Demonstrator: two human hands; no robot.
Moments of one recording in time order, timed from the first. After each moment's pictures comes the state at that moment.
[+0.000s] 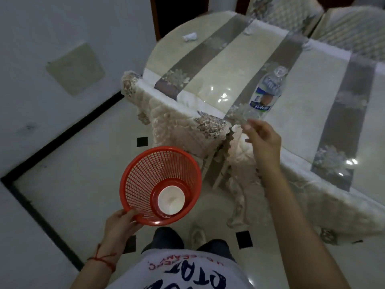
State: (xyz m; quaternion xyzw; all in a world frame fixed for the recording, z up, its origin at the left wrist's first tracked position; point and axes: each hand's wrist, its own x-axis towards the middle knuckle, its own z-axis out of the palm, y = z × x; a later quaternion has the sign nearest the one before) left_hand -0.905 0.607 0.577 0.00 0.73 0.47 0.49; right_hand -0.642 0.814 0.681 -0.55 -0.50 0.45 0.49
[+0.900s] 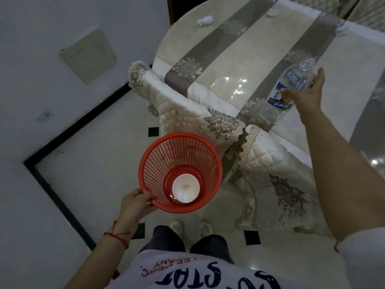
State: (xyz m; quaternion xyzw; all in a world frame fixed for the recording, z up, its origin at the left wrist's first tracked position) left_hand -0.898 0.661 0.590 0.02 0.74 0.45 0.51; right_hand -0.586 1.004 0.651 -0.62 -0.50 0.41 0.46
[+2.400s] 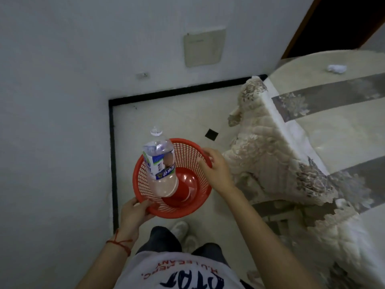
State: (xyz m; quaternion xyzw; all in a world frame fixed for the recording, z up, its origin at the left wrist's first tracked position) left_hand -0.942 0.540 0.566 -0.22 0.70 0.60 0.31; right_hand -0.887 0.762 0.594 -0.29 -0.82 0.49 0.11
